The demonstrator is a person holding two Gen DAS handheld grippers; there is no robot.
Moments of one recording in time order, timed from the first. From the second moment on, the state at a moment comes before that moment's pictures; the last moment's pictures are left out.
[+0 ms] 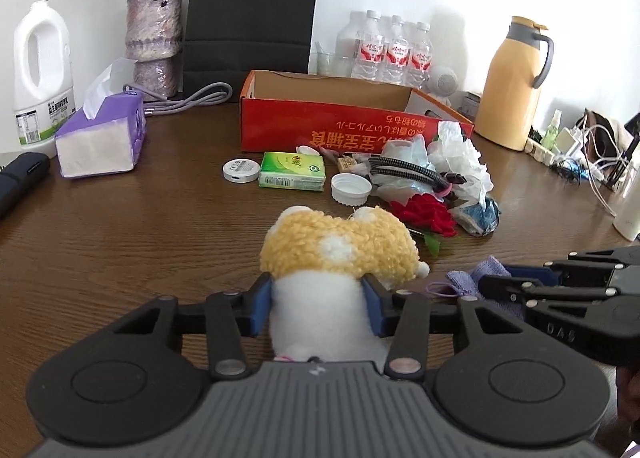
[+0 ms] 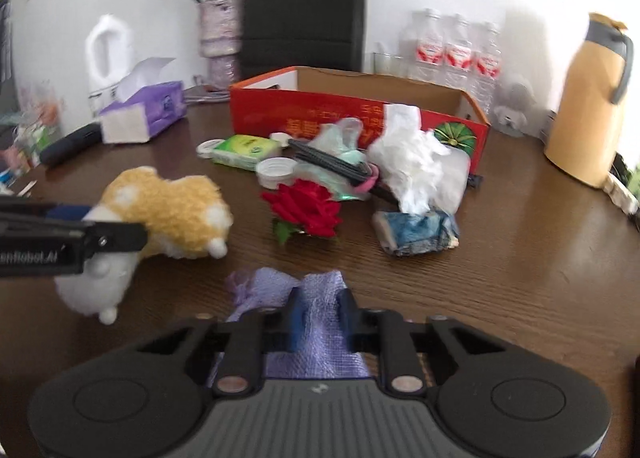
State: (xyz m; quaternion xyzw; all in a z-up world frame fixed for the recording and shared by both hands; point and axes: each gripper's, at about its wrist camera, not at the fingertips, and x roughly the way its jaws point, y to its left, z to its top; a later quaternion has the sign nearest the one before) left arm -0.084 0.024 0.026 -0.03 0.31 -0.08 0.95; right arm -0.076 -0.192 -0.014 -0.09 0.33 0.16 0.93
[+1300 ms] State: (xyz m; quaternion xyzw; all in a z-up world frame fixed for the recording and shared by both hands) left arm 0.352 0.024 0.053 0.01 0.46 -0.06 0.88; right arm 0.390 -0.232 0.015 -0.01 0.50 0.10 0.86
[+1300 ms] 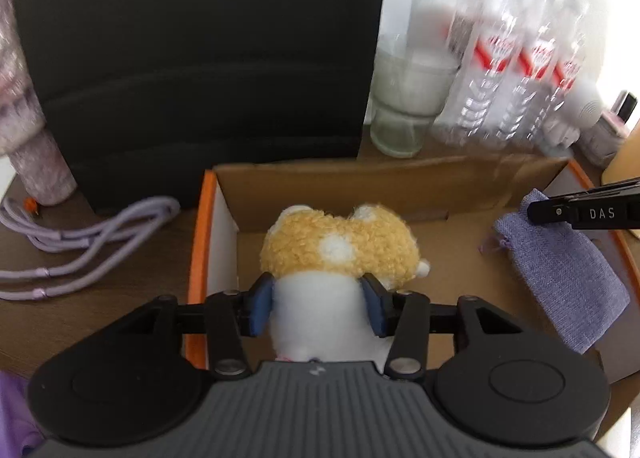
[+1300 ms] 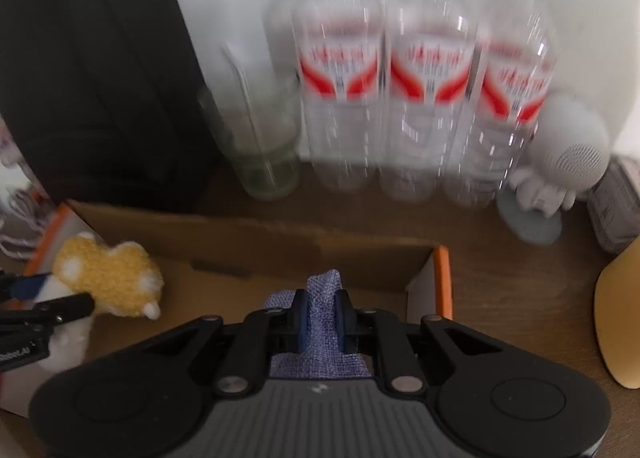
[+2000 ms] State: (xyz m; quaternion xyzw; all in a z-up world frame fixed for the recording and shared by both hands) left arm 0.350 0.046 0.125 -0.06 0.54 -0.03 0.84; right arm 0.380 -0.220 0.086 0.01 0.59 0.07 0.80
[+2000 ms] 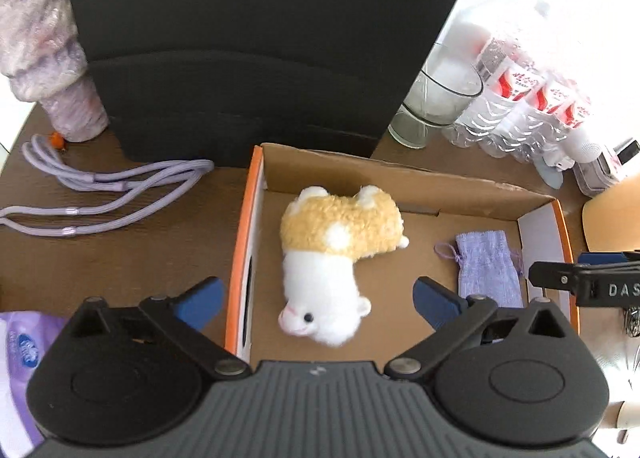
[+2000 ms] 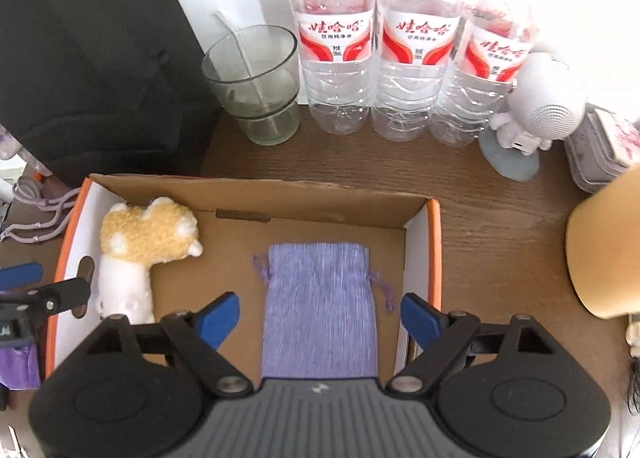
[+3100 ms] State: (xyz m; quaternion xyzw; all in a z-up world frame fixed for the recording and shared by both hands) left arm 0.087 0.022 0.124 -0.01 0.17 -0.03 0.98; right arm 0.121 -0.237 0.102 -0.04 0.19 0.08 0.98
